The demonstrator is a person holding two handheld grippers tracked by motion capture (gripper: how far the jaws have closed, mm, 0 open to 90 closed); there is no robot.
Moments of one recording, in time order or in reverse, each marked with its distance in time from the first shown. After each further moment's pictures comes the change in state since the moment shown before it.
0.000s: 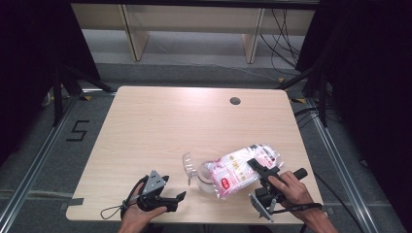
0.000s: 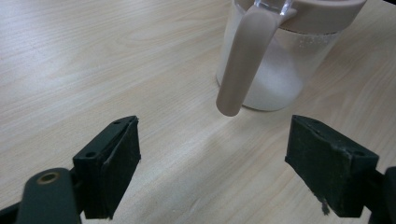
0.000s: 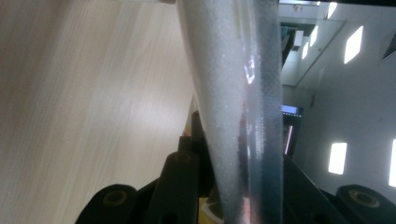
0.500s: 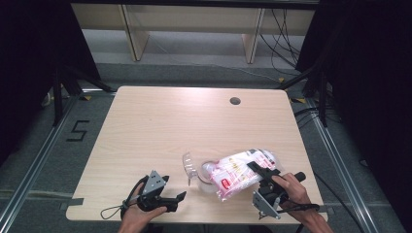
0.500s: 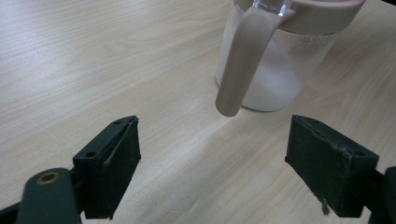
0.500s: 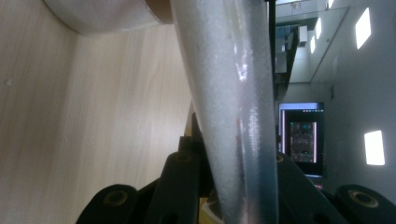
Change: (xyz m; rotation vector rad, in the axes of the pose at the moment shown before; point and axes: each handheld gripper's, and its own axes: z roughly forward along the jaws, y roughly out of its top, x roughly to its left) left arm 0.001 0.001 -0.001 0.000 -0.001 0.016; right arm 0.012 -0.008 -0.001 -0.050 0.051 0.285
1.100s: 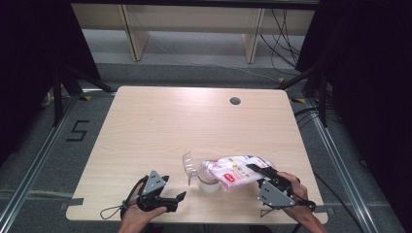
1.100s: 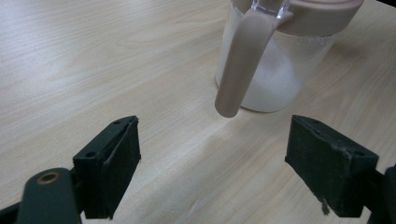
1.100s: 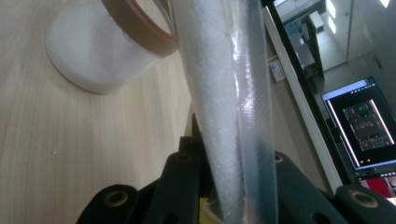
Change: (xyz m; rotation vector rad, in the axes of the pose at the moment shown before) left arm -0.001 0.000 0.000 -0.011 -0.003 -0.019; right arm 0.001 -0.016 0.004 -0.125 0.096 0.366
